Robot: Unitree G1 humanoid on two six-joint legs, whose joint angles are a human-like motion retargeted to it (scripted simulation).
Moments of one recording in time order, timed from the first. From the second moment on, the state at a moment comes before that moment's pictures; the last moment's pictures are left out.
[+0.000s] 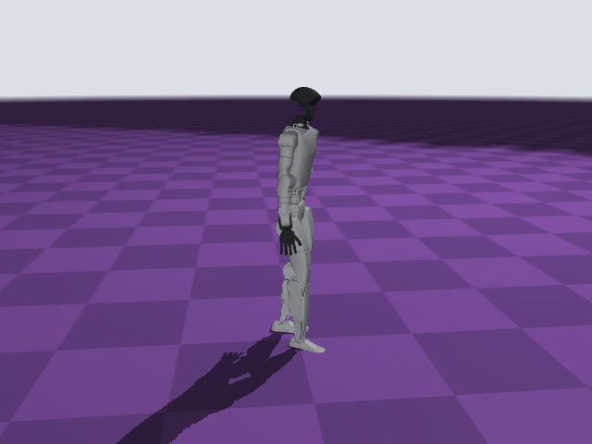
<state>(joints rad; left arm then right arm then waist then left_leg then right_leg) 0.11 0.12 0.37 1.53 0.29 0.06 -0.07 -0.07 -0.11 -0.19 1.51 -0.64 -0.17 -0.05 -0.11 -0.03 0.04 -0.02 -0.09 0.16 0.12 -0.26 0.15 -0.25 -0.05 -0.17 0.13 -0.04 -0.12</state>
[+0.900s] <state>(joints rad) 0.08 0.08 0.33 1.44 0.32 0.12 -0.10 -0.08 -0.11 -0.30 1.53 -0.52 -0.05 0.06 -0.08 -0.08 -0.08 -0.02 0.09 0.70 0.86 0.06 0.19 -0.20 -0.16 -0.53 0.10 -0.17 -0.11</state>
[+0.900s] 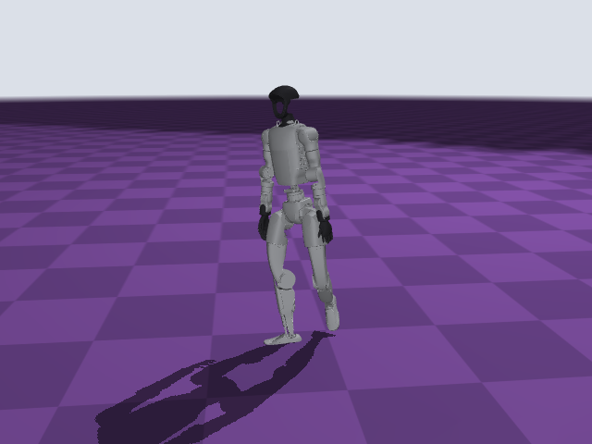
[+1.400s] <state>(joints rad) 0.03 0.08 0.30 1.51 0.37 0.13 -0.10 -0.05 -0.16 -0.28 1.70 -0.51 -0.01 -0.04 -0.14 0.07 0.00 0.00 -0.03 0.39 0.03 0.06 0.08 -0.07 0.01 -0.22 0.09 -0.09 -0.07</state>
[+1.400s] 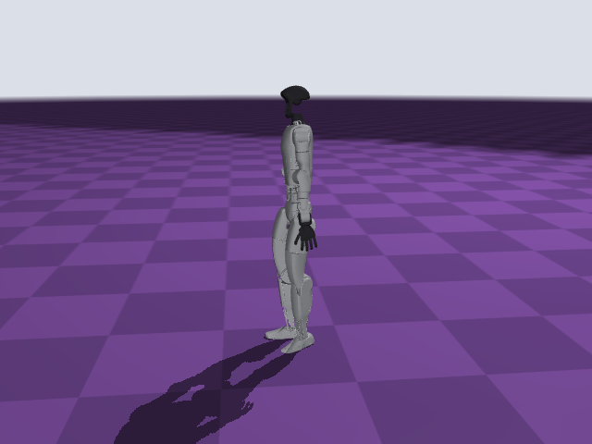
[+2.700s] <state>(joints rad) -0.06 0.10 0.33 1.47 0.21 0.06 0.00 0.03 -0.15 -0.32 1.63 -0.57 -0.03 -0.03 -0.15 -0.10 -0.08 -0.08 0.07 1.20 0.25 -0.26 0.05 0.05 -0.17 -1.10 0.04 -0.27 0.14</state>
